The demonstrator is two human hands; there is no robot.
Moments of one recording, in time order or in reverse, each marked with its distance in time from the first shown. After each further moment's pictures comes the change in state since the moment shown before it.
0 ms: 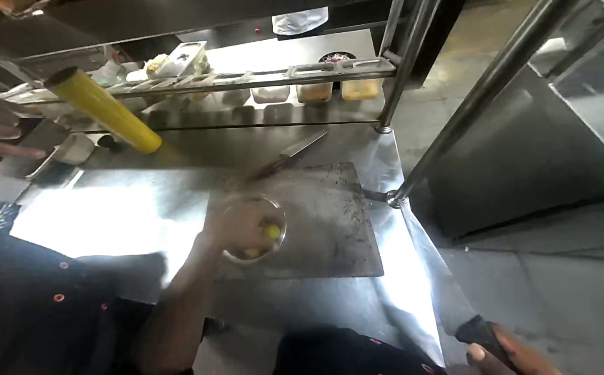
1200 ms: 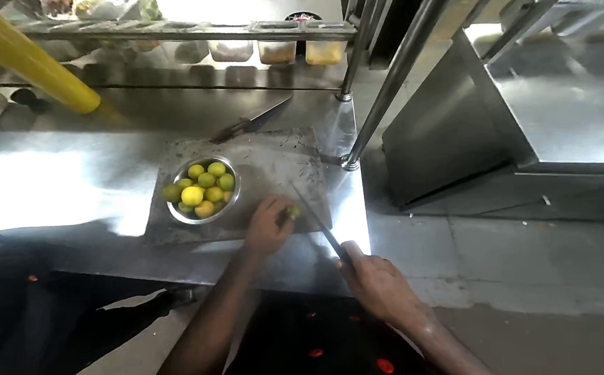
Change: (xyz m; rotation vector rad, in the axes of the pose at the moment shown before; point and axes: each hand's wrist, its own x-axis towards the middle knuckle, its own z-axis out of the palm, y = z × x) left_hand 0.042 0.087 0.186 -0.489 0.612 0.012; right_hand 0.051 -0.046 0.067 -0.953 -0.180 0.115
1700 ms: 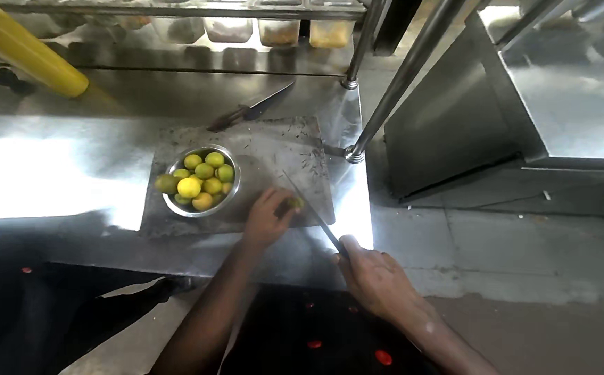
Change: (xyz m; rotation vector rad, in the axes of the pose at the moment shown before) left_hand 0.003 -0.011 0.004 -0.086 0.090 0.091; right_hand 0.000 -0.012 0.001 -0.098 0.078 -0.042
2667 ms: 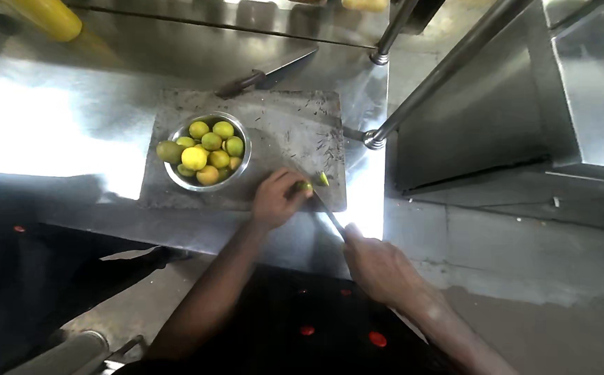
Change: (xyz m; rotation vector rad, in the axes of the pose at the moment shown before) left_hand 0.001 -0.003 0.002 -0.030 0.024 0.010; right_hand 0.019 -0.014 -0.007 -0.091 -0.276 0.096
